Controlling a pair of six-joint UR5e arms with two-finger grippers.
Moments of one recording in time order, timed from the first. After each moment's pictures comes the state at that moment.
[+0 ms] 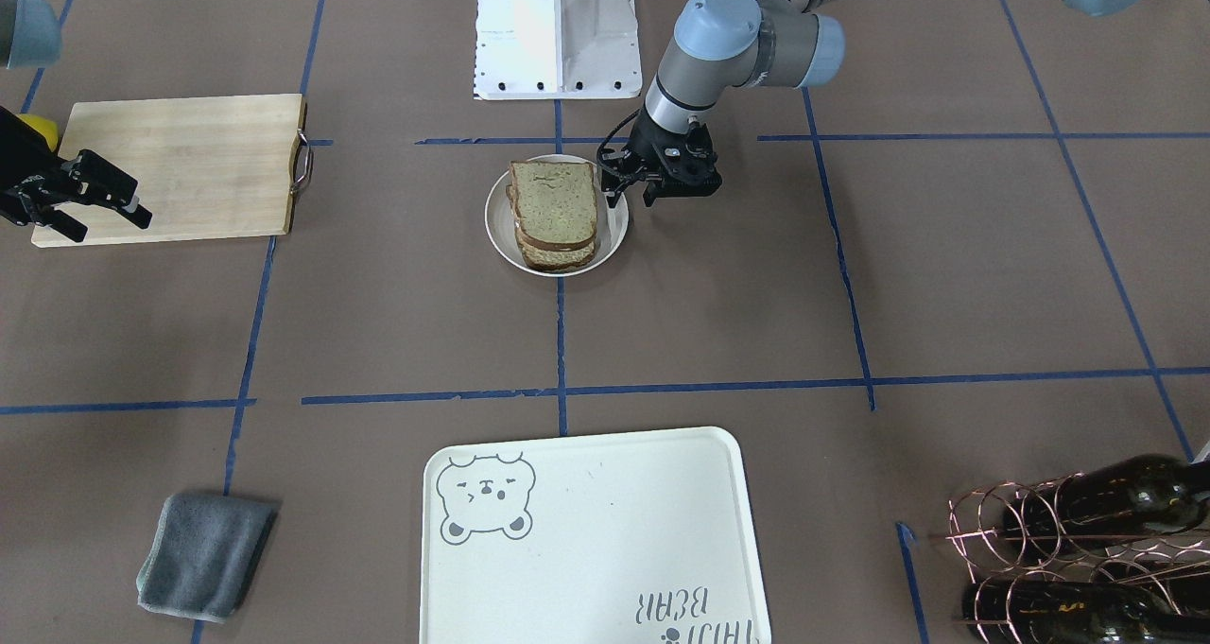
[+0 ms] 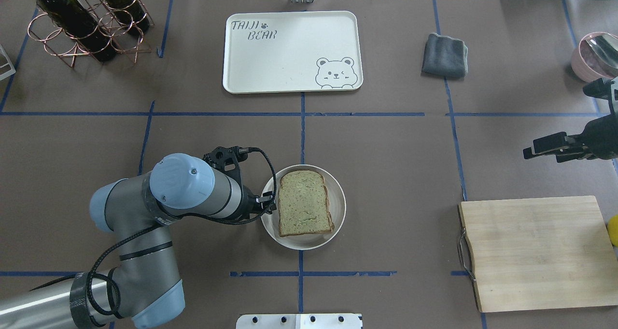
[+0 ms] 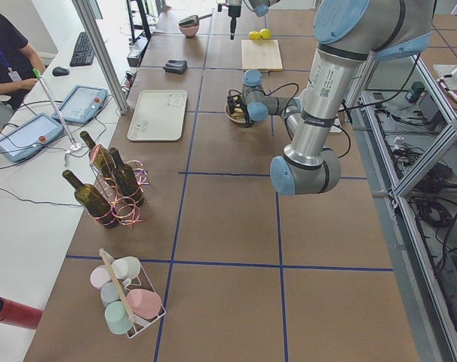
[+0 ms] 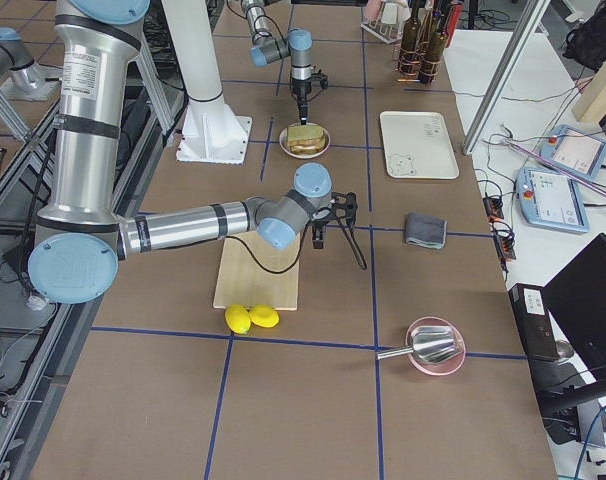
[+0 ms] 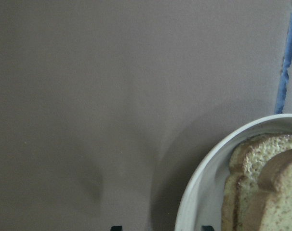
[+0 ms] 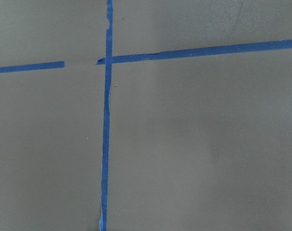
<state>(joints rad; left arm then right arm) -0.38 -2.06 -1.73 -1.93 -1.84 -1.54 1.03 -1.72 1.84 -0.87 2.33 0.95</state>
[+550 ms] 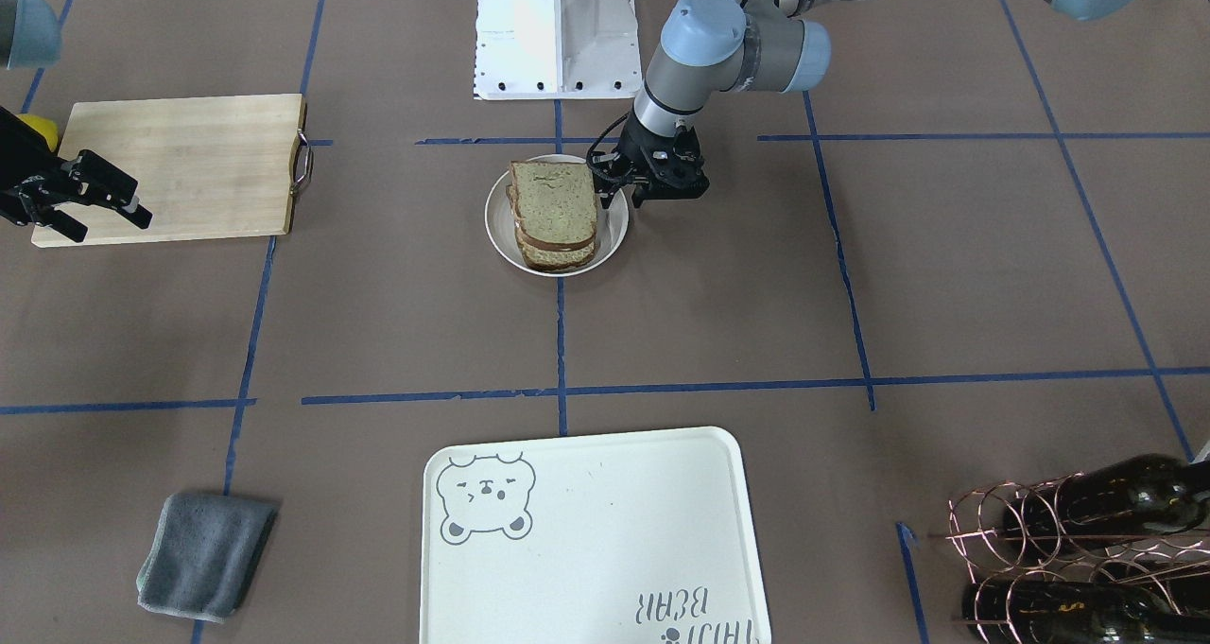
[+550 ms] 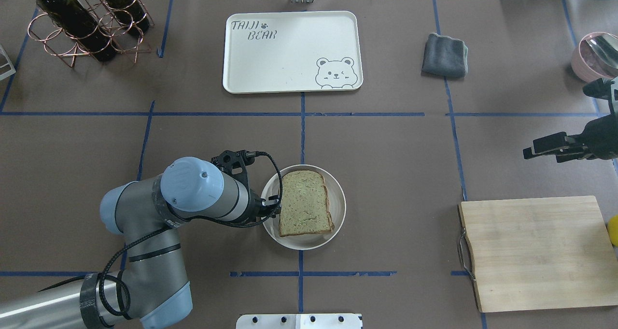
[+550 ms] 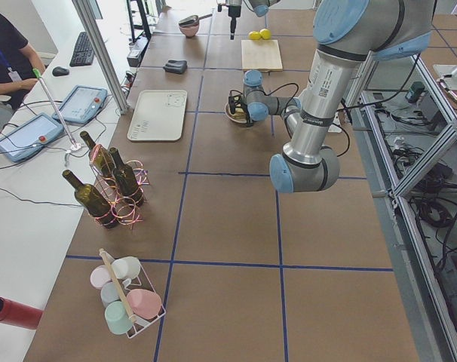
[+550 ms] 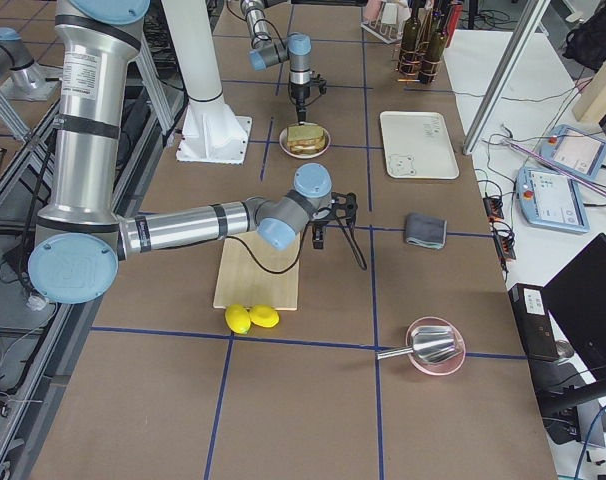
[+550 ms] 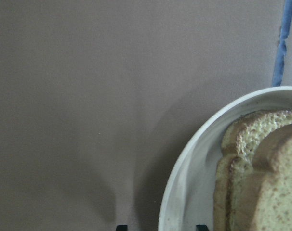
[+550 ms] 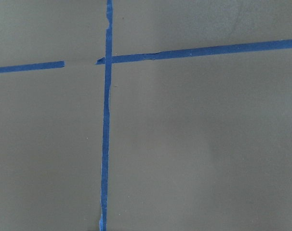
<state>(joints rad) -0.37 -2.08 -1.71 -1.94 -1.84 -1.53 1.03 -1.72 1.84 -0.87 2.33 0.95</state>
